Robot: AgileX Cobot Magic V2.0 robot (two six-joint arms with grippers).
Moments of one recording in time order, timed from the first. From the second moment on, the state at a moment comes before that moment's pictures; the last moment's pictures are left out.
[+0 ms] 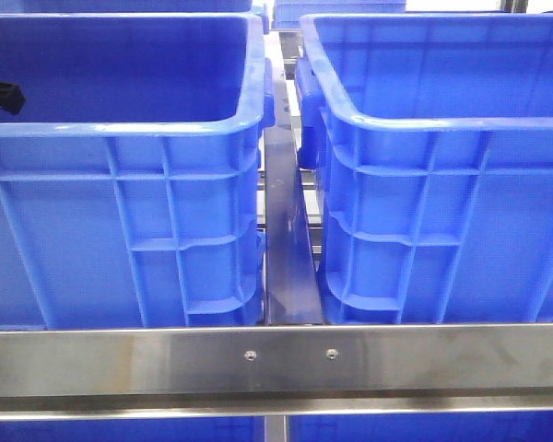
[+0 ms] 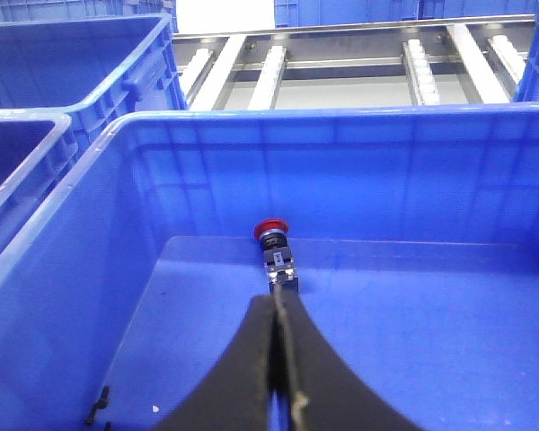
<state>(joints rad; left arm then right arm) -0.03 1.76 -1.28 -0.01 0.62 -0.01 0.00 0.54 -0.42 1.03 0.16 -0.93</state>
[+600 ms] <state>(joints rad) -0.03 1.48 -1.28 -0.11 0.79 0.05 0.00 0.54 -0.42 1.03 0.16 -0.93</state>
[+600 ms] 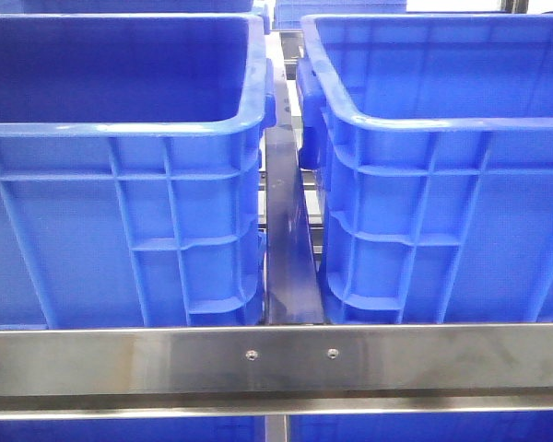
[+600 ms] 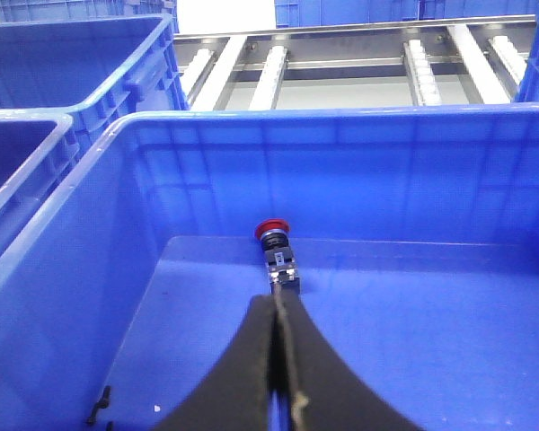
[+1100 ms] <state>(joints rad) -0.03 1.19 -1.20 -0.51 0.93 0.36 0.00 0.54 -0.42 1.03 0.16 -0.93</state>
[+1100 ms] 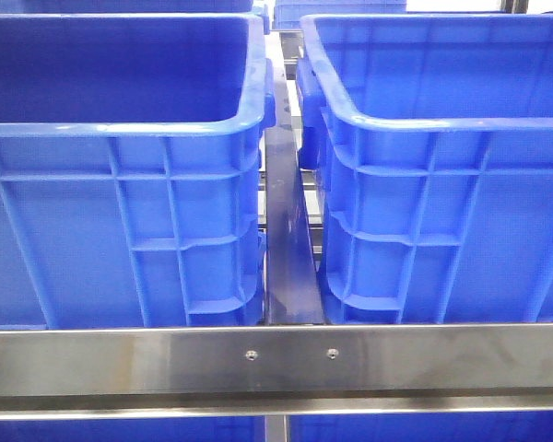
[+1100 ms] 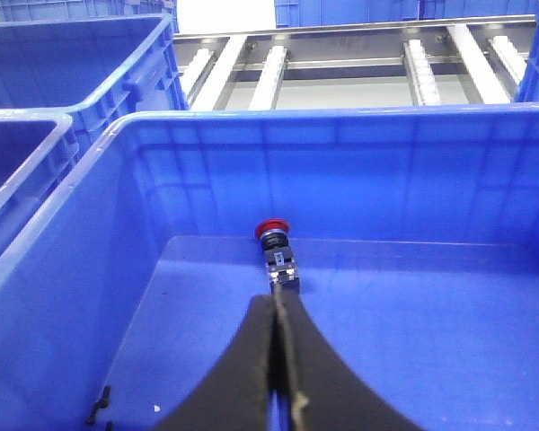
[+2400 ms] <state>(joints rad) -0.28 1.16 -1.20 -0.97 1.19 0.77 0.00 0.54 -0.42 1.17 0.28 -0.93</state>
